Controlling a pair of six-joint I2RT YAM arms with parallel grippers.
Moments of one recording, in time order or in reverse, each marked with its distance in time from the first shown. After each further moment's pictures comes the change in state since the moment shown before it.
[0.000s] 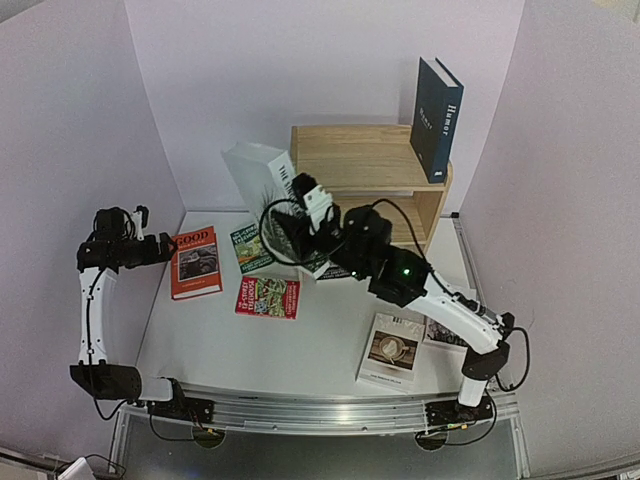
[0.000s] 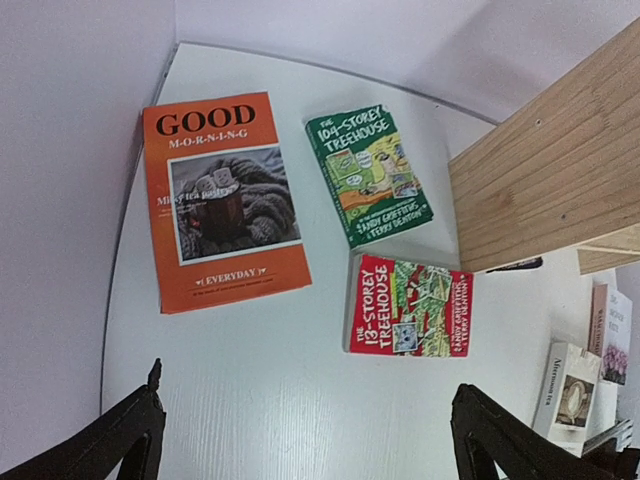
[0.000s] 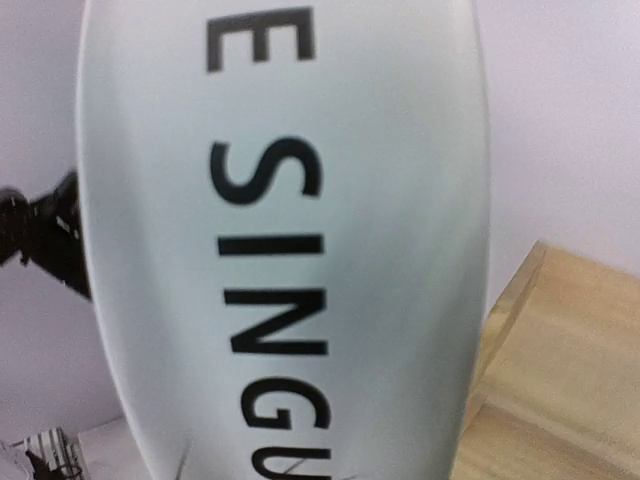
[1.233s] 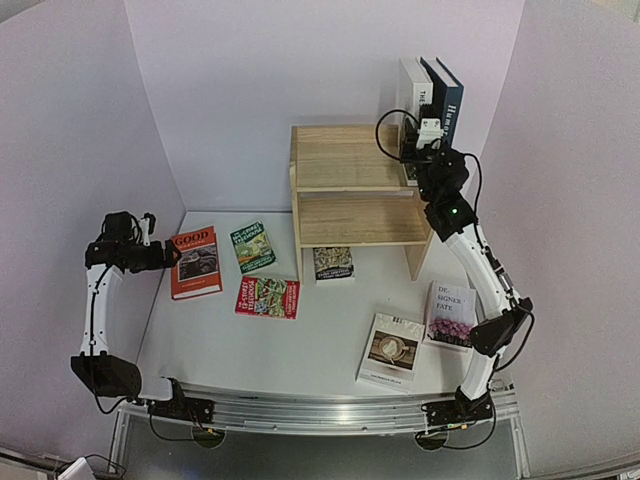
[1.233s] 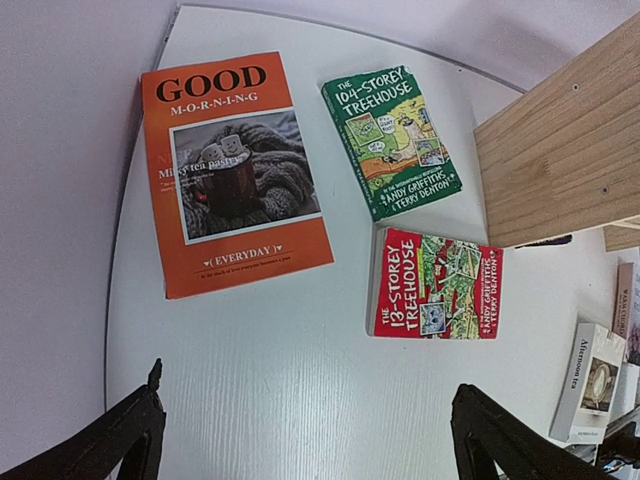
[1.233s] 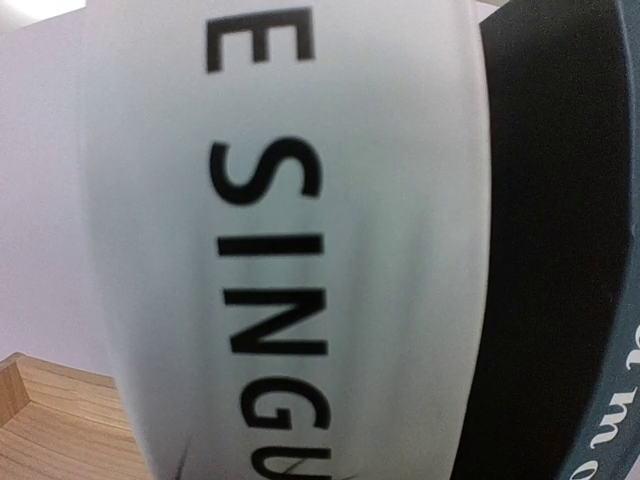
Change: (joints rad) left arm 0.000 0.023 -0.091 0.036 -0.014 0.040; right arm -0.631 0.013 -0.052 0.360 0.134 -0.157
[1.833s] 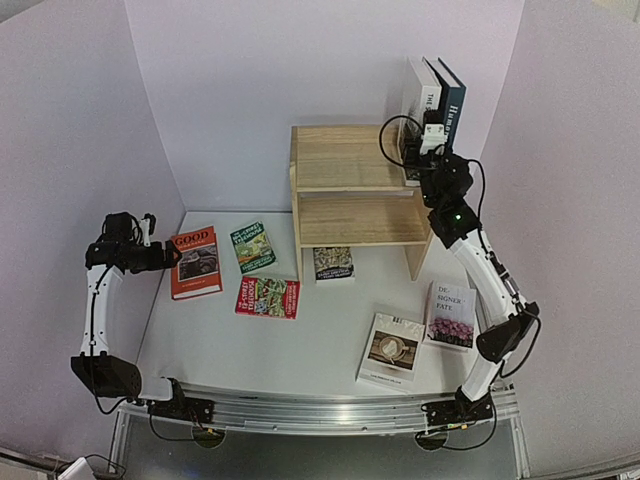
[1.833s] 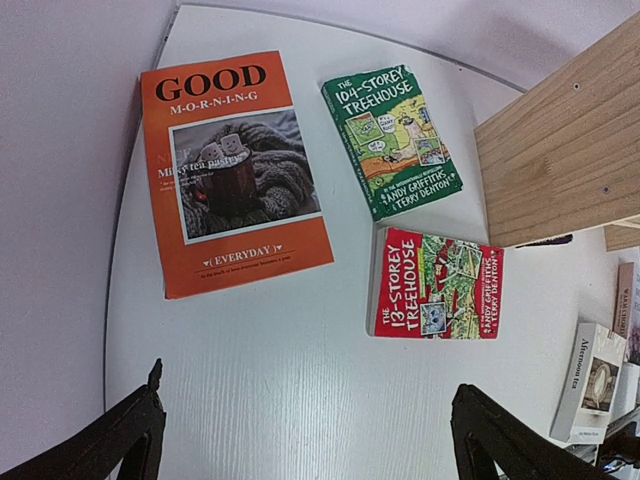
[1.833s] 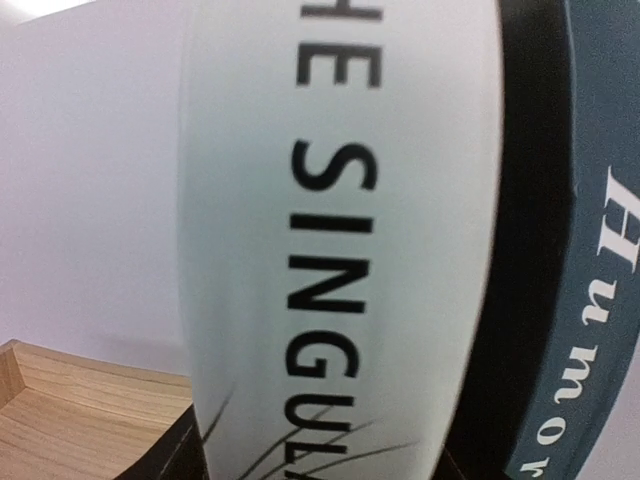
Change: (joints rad) left arm 0.000 -0.004 -0.011 0.007 0.001 0.000; right arm 0.000 -0.084 -0.130 0.045 0.013 -0.017
